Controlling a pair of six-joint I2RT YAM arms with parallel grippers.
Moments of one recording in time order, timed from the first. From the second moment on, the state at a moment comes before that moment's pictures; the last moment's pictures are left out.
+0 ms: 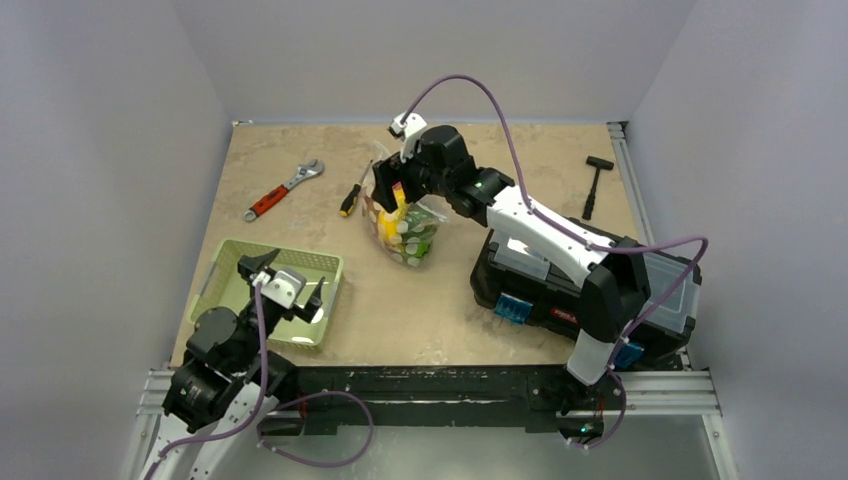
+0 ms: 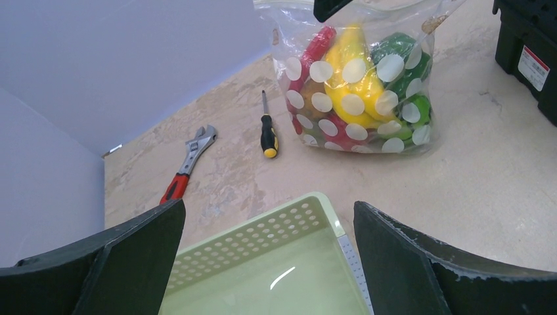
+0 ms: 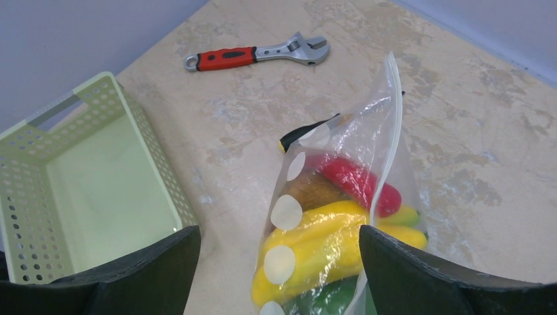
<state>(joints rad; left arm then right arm) -0.50 0.07 0.58 -0.56 -0.10 0.34 0.74 1.78 1.60 -0.25 -0.14 0.12</state>
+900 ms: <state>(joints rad) -0.50 0.15 0.68 -0.57 -0.26 0.13 0.75 1.13 1.43 -0.42 0.23 0.11</state>
